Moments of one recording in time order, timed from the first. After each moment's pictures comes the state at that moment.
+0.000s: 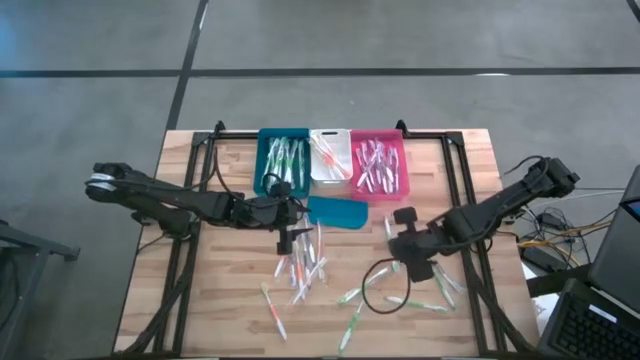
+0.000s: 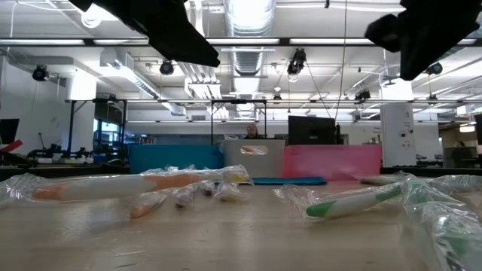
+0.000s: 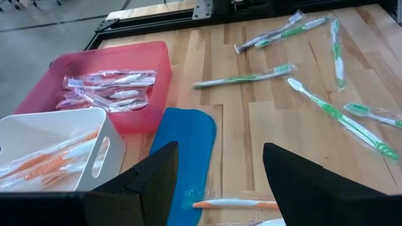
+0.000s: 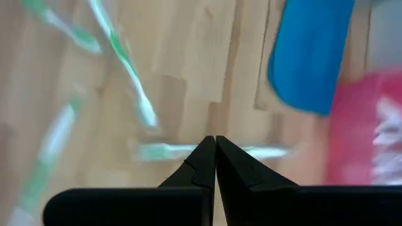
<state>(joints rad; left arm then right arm) -0.15 1.28 0.85 -0.04 -0.28 0.02 0.46 1.30 1.01 -0.91 0.26 0.22</state>
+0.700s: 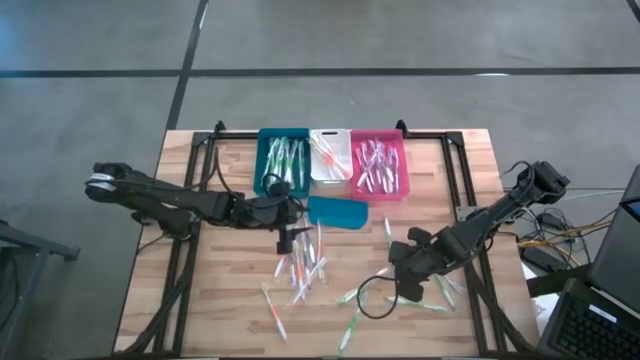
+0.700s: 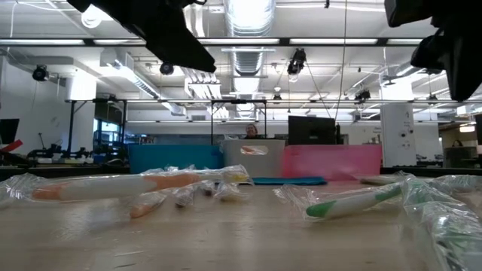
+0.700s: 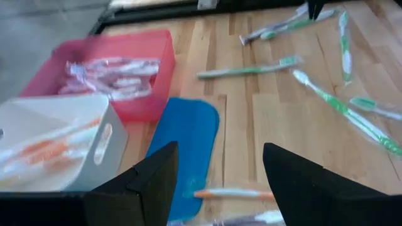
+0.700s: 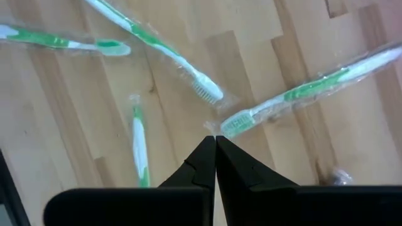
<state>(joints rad) -0.15 1.28 0.85 -0.08 -0.29 -0.01 0.56 1.42 1.01 -0.90 0.14 0.90</state>
